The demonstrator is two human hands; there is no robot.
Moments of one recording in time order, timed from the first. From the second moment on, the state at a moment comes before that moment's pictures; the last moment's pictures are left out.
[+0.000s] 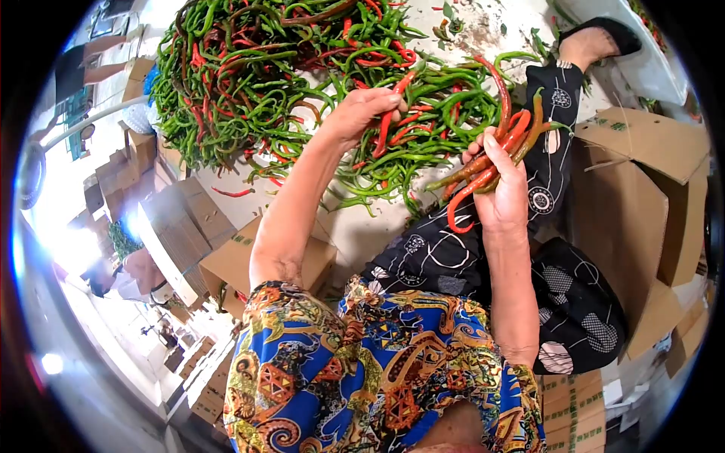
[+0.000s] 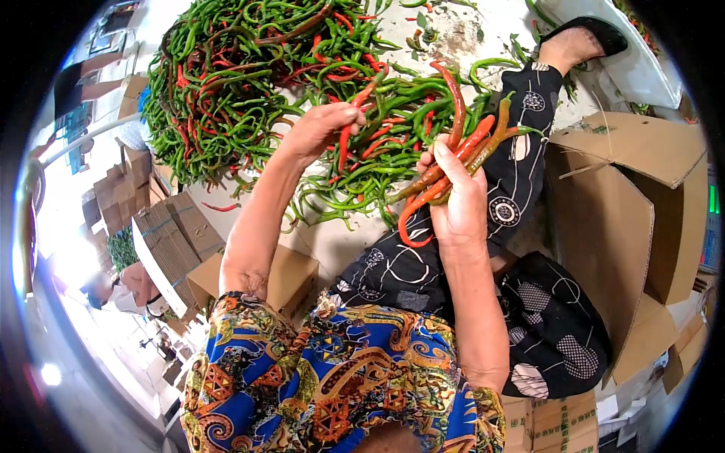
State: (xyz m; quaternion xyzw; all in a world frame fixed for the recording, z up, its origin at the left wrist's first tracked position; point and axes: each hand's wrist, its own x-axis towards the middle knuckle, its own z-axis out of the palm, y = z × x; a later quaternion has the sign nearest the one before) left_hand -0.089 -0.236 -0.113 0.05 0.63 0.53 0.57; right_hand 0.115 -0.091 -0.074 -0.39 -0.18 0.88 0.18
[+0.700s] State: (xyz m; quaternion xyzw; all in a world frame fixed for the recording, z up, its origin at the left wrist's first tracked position) left_hand -0.050 -0.280 -0.205 0.23 0.88 0.31 0.27; right_hand 0.114 -0.091 -0.085 -0.39 -0.21 0.89 0.10
